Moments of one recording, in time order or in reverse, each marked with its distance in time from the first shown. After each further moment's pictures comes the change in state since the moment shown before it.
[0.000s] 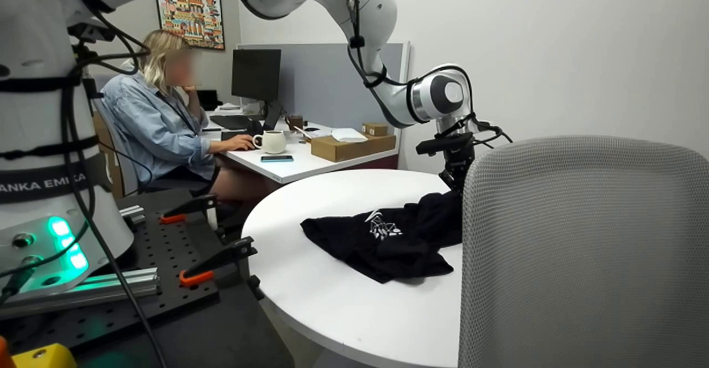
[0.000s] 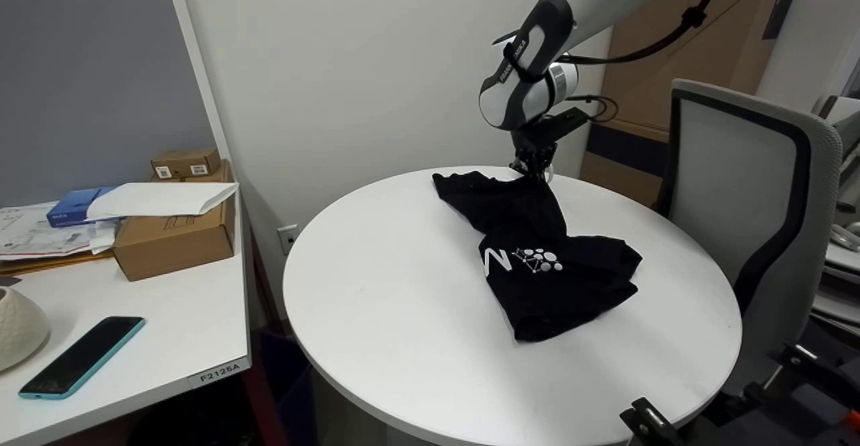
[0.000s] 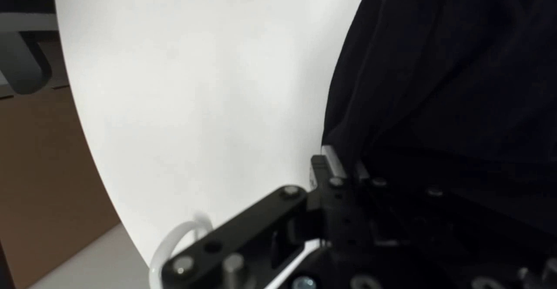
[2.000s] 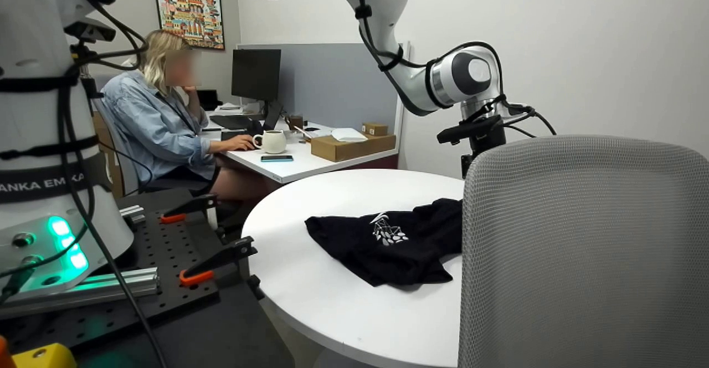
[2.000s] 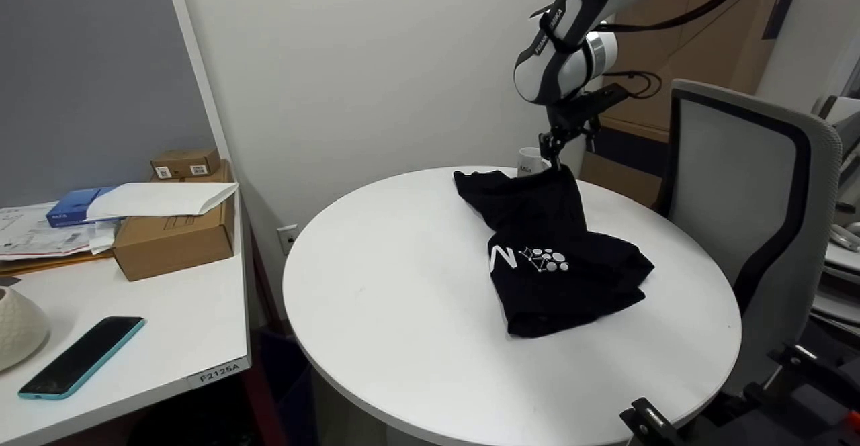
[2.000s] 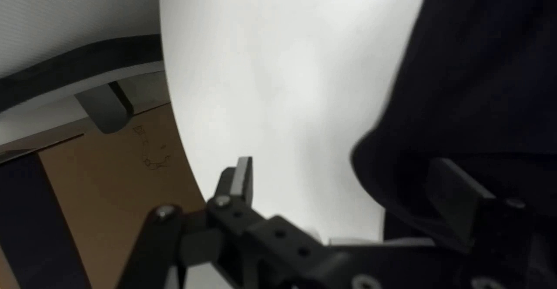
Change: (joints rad) arm -0.054 -0.102 -0.049 -0.077 0.009 -0.001 0.029
